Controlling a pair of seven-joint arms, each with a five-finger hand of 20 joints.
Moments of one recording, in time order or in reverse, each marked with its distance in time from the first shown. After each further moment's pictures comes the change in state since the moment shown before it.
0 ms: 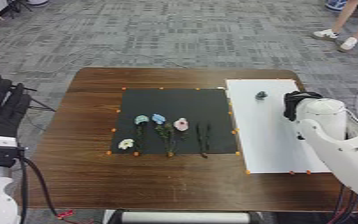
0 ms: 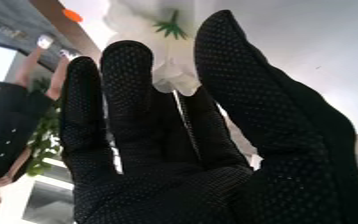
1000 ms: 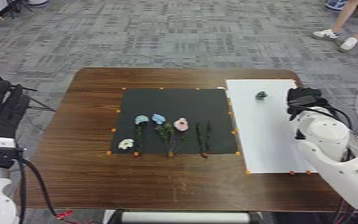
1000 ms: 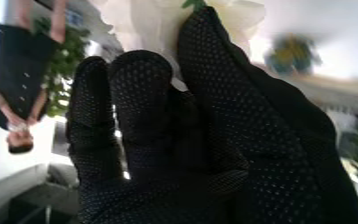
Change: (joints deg) left arm 0.7 0.0 -0.5 -0.1 -0.6 0.0 0.0; right arm -7.6 3.7 -0.1 -4.7 -5.3 22.4 1.5
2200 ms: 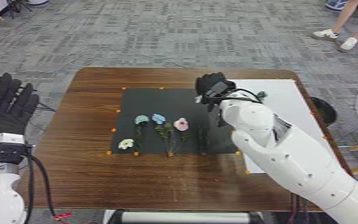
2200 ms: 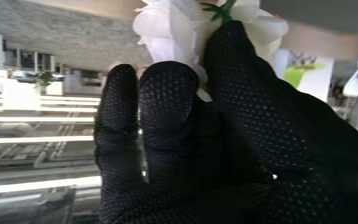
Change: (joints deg) left arm -2.8 0.8 2.9 0.7 -0.3 1.3 -0.9; right arm 15.9 -18.3 -17.9 -0.5 -3.0 -2.3 -14.2
